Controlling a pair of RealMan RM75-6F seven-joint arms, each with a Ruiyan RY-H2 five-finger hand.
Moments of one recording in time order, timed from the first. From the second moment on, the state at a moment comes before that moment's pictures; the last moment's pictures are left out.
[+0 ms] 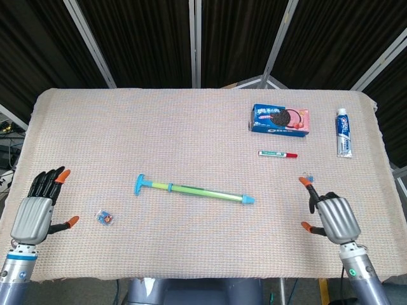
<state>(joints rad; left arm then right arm) -0.15 -1.19 -0.06 -1.82 1.51 1.45 0.20 0.22 -1.18 0.10 -1.72 -1.57 1.29 -0.15</state>
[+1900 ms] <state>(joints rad) -0.22 -1.25 -0.09 -1.77 1.34 1.35 0.31 0.80 -1.70 0.16 -1.45 -0.87 0.94 -0.57</state>
